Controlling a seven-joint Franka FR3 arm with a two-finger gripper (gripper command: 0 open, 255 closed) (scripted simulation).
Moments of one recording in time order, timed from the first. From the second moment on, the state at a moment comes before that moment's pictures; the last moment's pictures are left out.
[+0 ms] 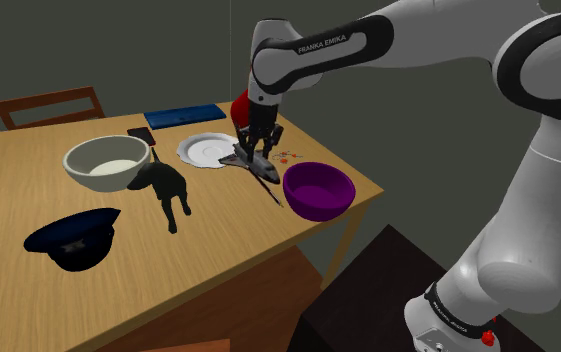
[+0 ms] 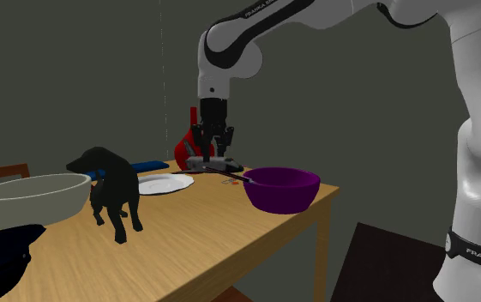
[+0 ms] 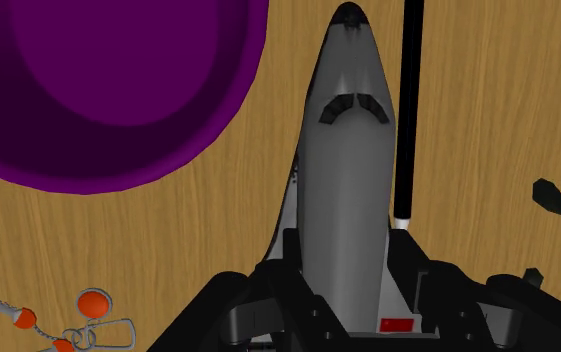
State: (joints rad) arm 0.03 0.22 0.17 -1.82 0.07 2.00 0.32
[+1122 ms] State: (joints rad) arm -0.02 -0.03 0.14 -1.99 0.11 1.91 0.24
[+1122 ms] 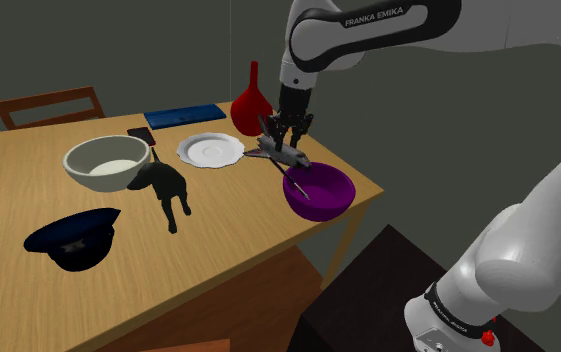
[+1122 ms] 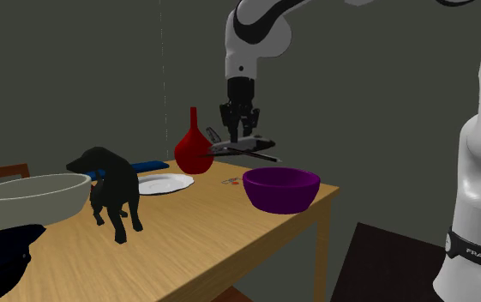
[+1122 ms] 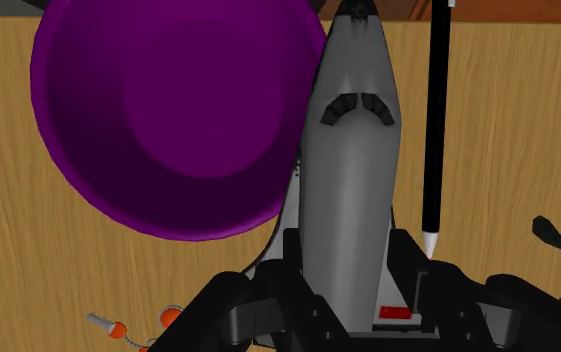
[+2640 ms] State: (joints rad) arm -0.07 -0.31 0.05 -2.47 0.13 2.10 0.07
